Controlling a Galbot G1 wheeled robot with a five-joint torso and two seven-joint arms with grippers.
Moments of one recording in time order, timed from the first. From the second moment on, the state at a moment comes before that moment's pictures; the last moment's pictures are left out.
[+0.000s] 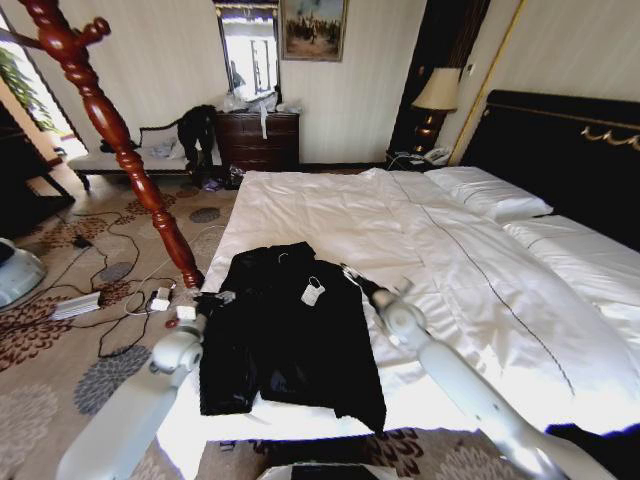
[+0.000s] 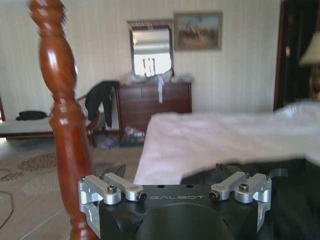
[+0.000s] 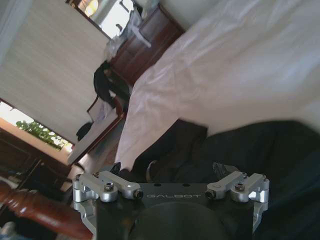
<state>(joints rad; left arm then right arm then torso) 1.13 -0.95 -0.47 -1.85 -0.60 0.19 -0.25 -0.64 1.07 -0.08 1.71 1.58 -0.16 0.49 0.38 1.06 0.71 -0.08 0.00</state>
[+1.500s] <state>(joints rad) 1.01 -0.83 -0.60 -1.99 -0.78 0.24 -0.31 -0.59 1.39 -0.35 1.52 1.48 -0.19 0.54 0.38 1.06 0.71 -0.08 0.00</state>
